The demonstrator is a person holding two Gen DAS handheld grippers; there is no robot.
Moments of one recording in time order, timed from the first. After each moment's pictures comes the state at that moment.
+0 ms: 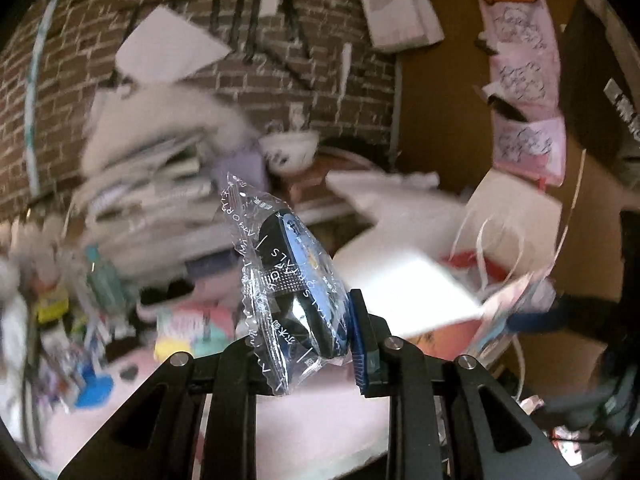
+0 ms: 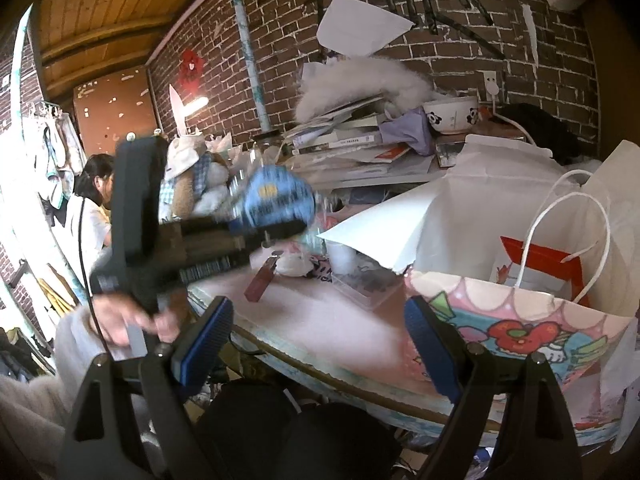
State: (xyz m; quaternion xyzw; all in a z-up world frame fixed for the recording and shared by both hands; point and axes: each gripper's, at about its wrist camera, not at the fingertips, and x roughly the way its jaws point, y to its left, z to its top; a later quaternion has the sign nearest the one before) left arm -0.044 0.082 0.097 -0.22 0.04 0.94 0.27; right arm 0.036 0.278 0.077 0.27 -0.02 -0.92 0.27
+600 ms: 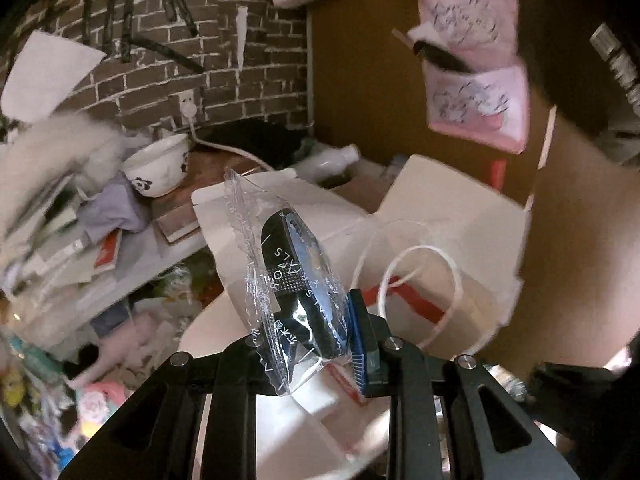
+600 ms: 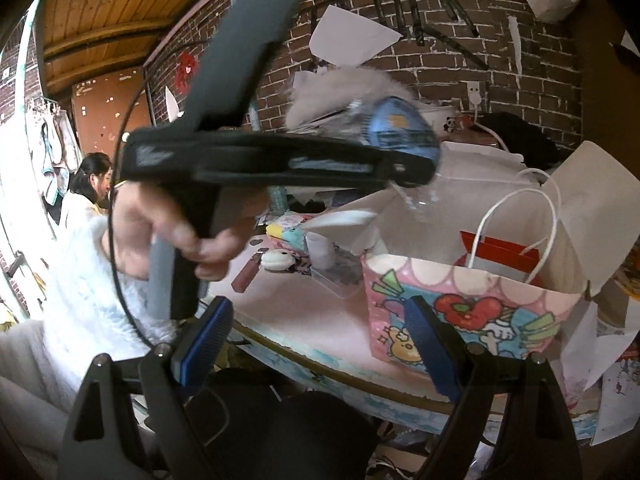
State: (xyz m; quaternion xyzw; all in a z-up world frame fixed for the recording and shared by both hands) left arm -0.078 0.232 0.121 -0.28 0.13 0.89 0.34; right arm 0.060 0.309 0.080 0.25 -0.02 -0.93 0.26
